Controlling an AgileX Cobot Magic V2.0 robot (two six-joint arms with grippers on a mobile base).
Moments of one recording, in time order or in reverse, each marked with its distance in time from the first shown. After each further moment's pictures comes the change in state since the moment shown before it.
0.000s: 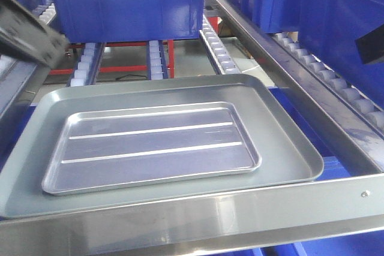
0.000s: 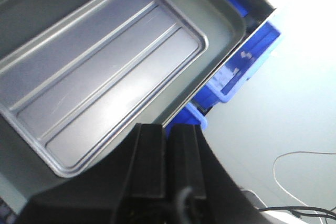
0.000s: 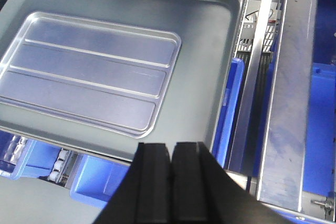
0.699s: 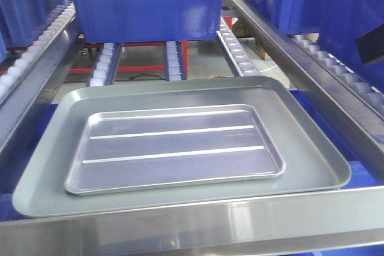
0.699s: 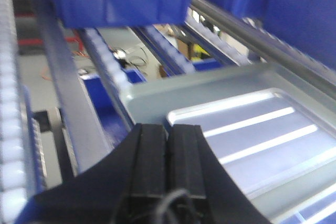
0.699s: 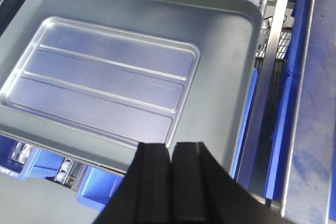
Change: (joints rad) left arm 0.477 -0.718 0.695 -0.146 -0.582 0.231; right arm 0.000 0.000 0.000 0.000 -0.002 0.000
